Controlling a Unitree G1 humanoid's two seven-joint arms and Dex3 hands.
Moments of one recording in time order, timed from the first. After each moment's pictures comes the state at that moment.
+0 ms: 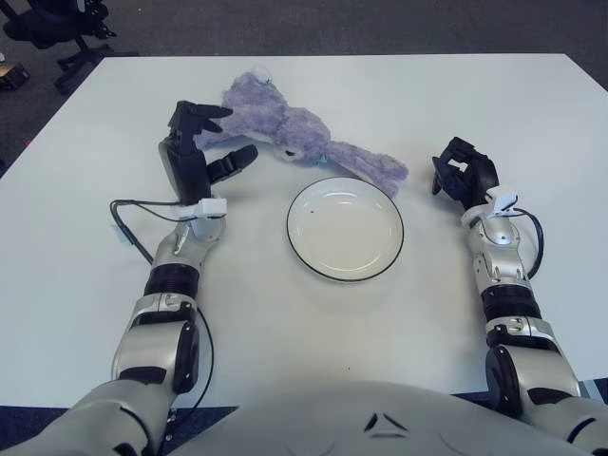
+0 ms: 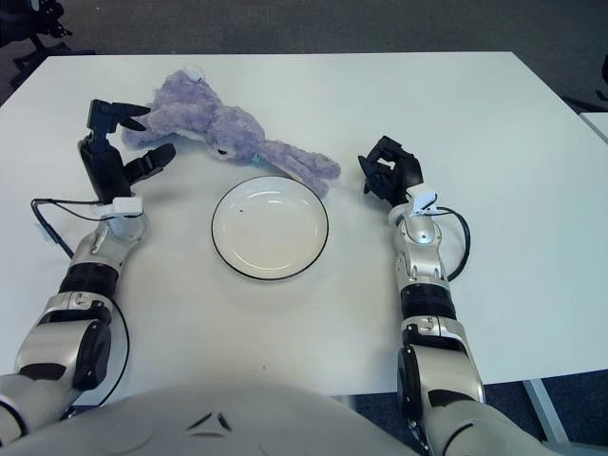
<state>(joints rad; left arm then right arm) -0.44 0.32 0.06 0.72 0.85 -0.96 1.02 -0.34 -0.23 -0.17 0.51 0.06 -0.35 0.09</state>
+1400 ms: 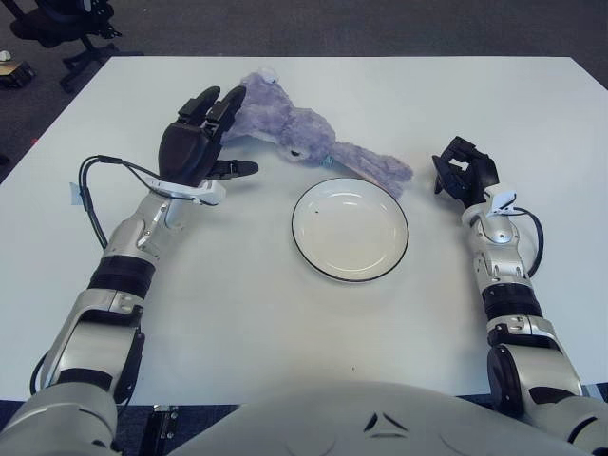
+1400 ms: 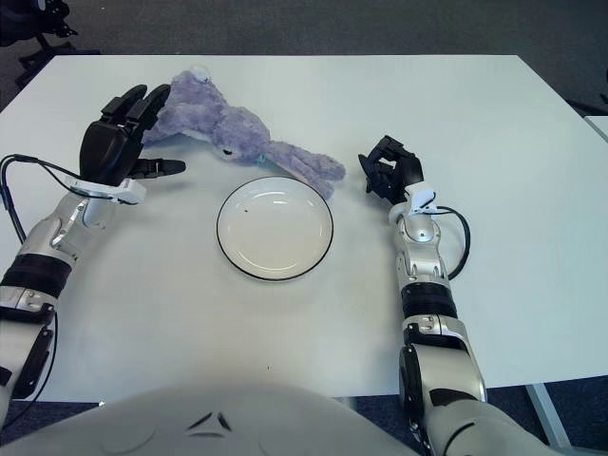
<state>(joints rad) -0.43 0.54 -0.14 0.48 0.86 -0.47 0.58 -0.35 -0.24 -0.15 0.52 0.04 -0.35 0.06</state>
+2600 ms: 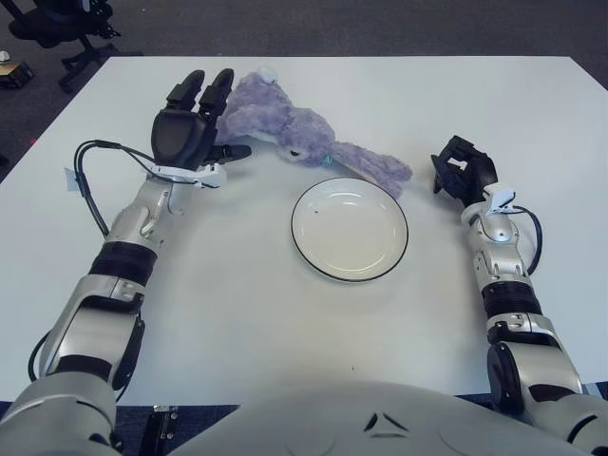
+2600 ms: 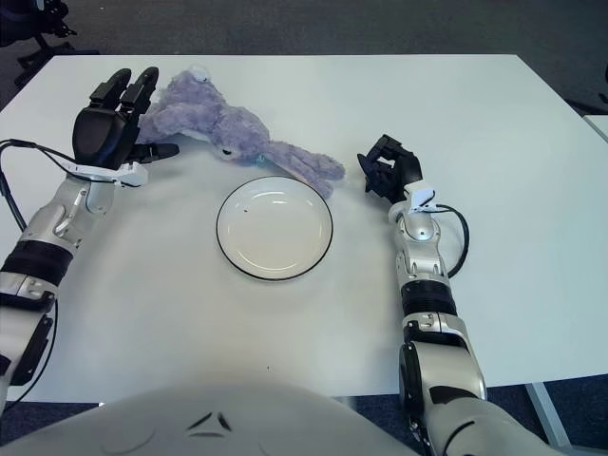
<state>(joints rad) -0.56 0.55 -0.21 0.58 0.86 -0.29 0.62 -0.36 -0.24 -0.15 0.53 0.05 -0.34 0.09</state>
